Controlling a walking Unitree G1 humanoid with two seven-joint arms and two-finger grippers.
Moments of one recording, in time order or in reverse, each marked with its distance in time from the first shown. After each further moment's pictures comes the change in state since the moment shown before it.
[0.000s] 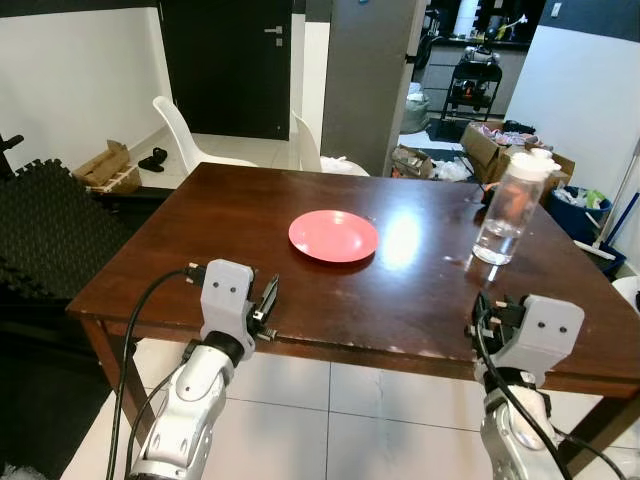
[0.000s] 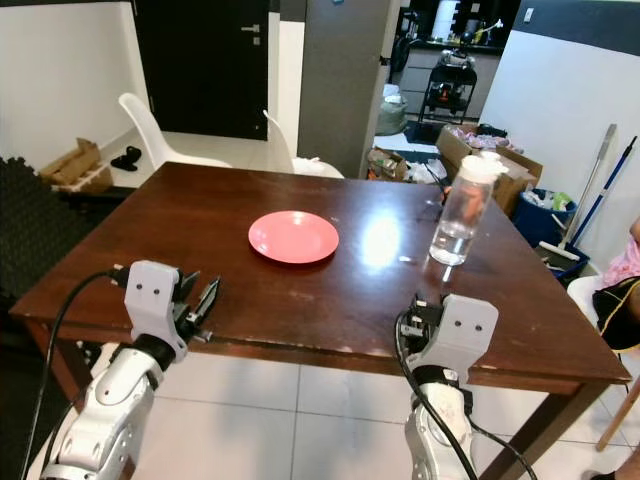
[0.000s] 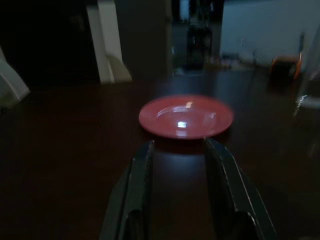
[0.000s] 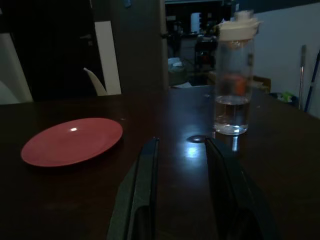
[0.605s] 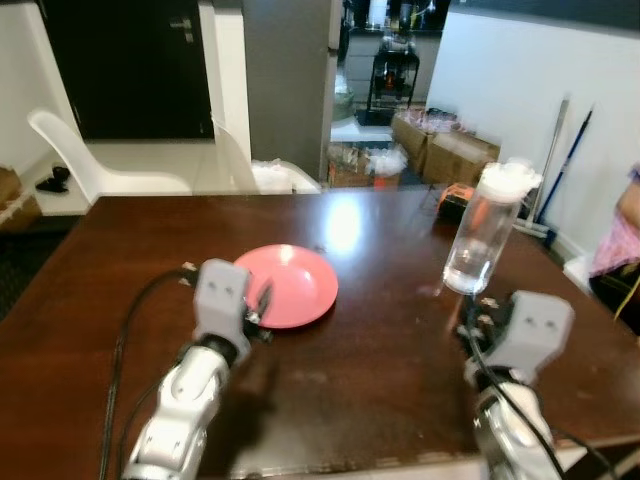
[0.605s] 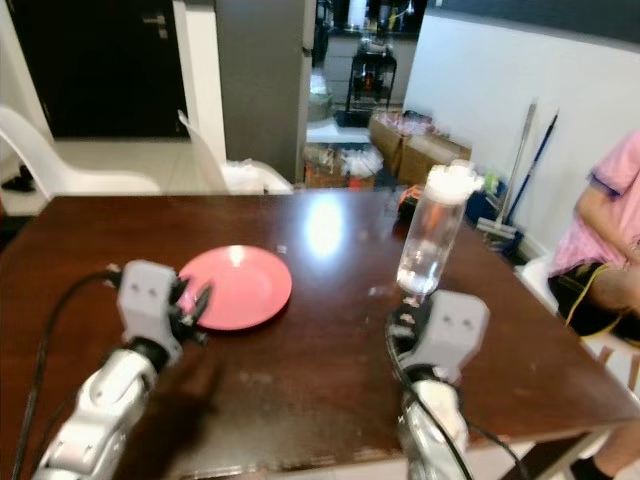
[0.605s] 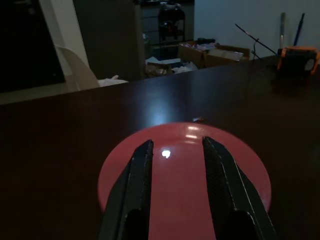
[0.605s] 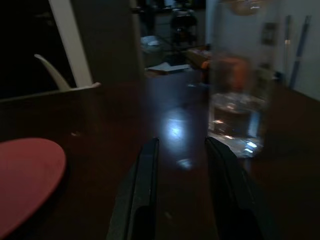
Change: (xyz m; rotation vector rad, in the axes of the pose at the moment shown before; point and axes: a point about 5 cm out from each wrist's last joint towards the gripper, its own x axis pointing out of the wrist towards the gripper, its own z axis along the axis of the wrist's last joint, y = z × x) left arm -0.001 -0.002 0.002 -0.007 0.020 0.009; right arm -0.001 0.006 -0.002 -0.010 0.074 0.087
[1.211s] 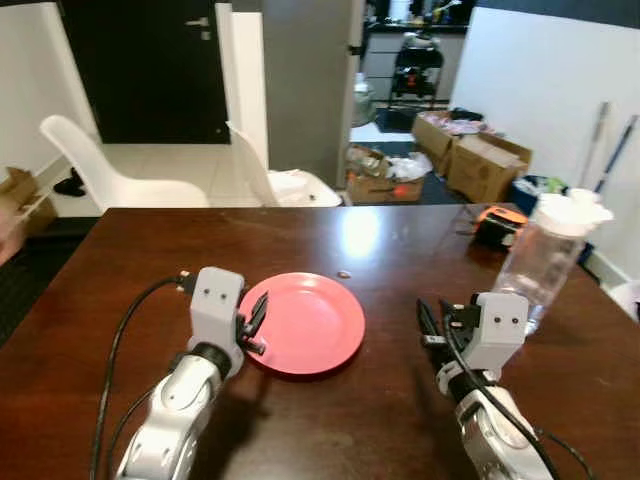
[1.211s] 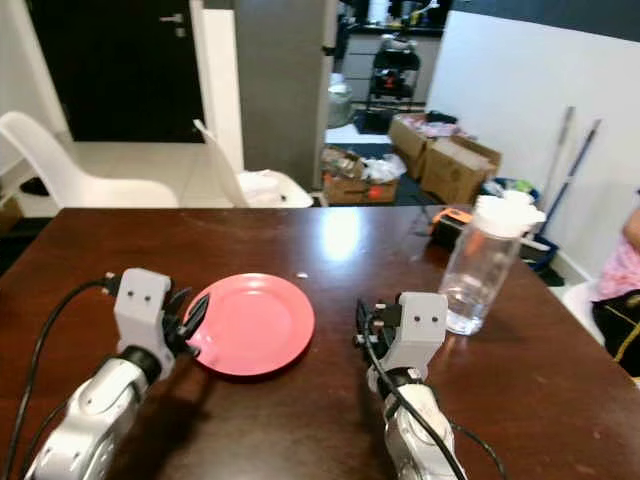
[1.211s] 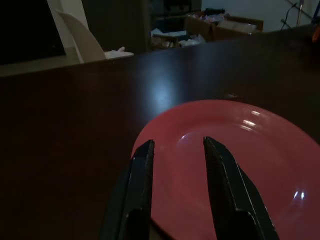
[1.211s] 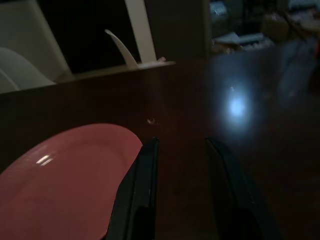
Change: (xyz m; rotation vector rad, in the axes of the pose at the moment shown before) left arm -0.015 0.008 -0.012 0.019 0.113 -0.059; right arm -0.006 0.016 -0.009 0.163 0.126 0.178
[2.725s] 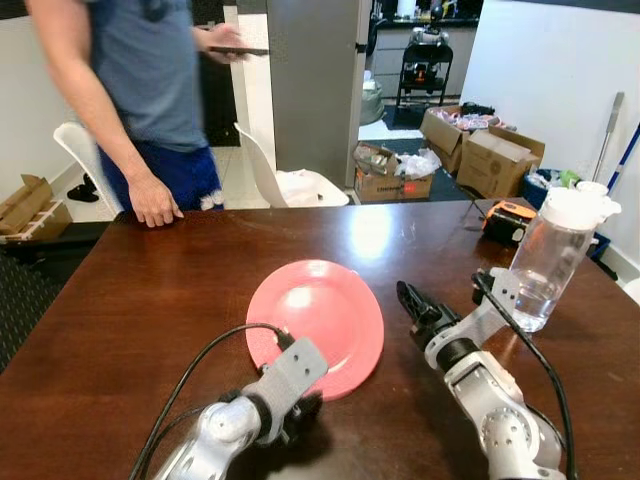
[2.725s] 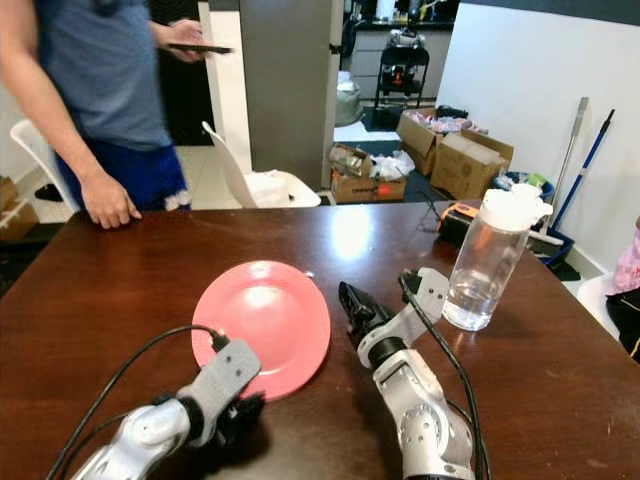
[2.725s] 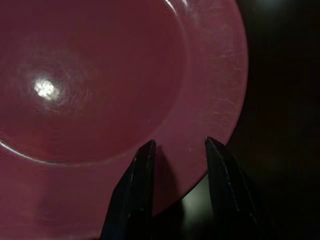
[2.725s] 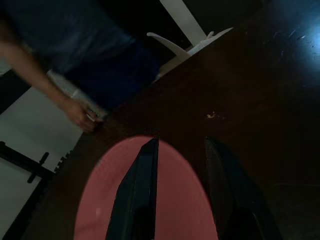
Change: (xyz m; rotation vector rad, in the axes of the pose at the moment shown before) left arm -0.028 -0.057 -0.065 0.326 0.404 -0.584; right arm 0.035 0.009 0.008 0.415 0.112 0.132
